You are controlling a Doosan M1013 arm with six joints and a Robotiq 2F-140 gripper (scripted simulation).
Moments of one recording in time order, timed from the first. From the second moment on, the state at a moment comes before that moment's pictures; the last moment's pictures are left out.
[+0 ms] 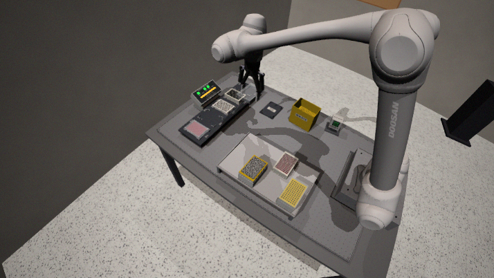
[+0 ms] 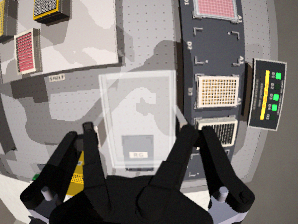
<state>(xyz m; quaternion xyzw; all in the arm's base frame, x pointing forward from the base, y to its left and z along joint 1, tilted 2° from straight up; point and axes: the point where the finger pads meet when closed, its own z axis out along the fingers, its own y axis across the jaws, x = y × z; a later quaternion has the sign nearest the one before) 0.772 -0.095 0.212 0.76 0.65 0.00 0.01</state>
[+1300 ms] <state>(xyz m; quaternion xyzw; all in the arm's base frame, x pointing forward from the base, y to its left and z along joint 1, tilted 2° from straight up) 0.813 -0.101 0.213 0.88 0.47 0.01 0.01</state>
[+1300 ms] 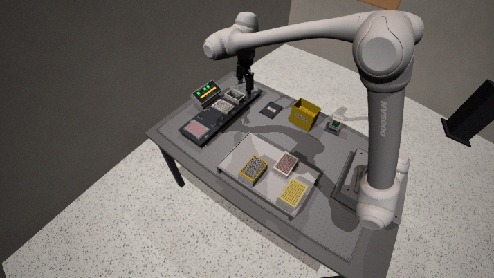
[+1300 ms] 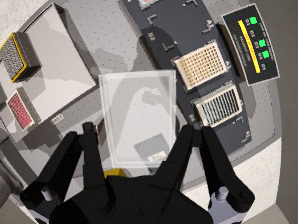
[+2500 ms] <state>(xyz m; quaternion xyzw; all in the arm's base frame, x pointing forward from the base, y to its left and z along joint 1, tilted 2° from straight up) 0.813 -0.101 0.213 0.98 0.17 0.01 0.01</state>
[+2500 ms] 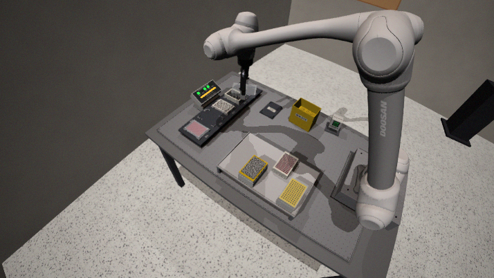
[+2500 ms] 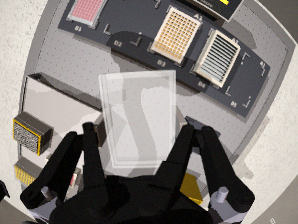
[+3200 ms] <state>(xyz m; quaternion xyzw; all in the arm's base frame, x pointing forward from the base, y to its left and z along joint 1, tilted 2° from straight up) 0.813 -0.101 0.213 1.00 -0.02 0.01 0.01</state>
